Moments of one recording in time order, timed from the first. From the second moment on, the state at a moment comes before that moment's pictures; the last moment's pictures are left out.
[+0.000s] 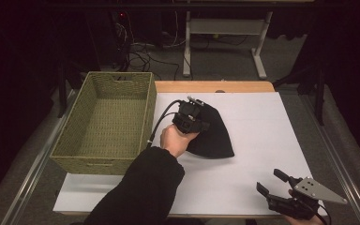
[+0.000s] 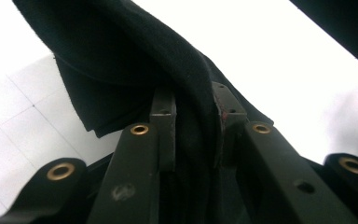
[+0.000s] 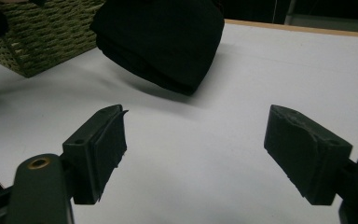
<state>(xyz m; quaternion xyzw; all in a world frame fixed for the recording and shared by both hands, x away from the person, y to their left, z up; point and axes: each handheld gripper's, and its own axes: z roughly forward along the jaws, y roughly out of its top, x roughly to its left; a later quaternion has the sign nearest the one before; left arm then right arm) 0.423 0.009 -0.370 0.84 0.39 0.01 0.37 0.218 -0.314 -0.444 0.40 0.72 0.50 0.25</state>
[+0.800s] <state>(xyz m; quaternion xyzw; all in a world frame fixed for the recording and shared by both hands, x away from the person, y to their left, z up) 0.410 0.019 -0.355 0.84 0.37 0.00 0.39 0.218 -0.314 -0.445 0.40 0.72 0.50 0.25</state>
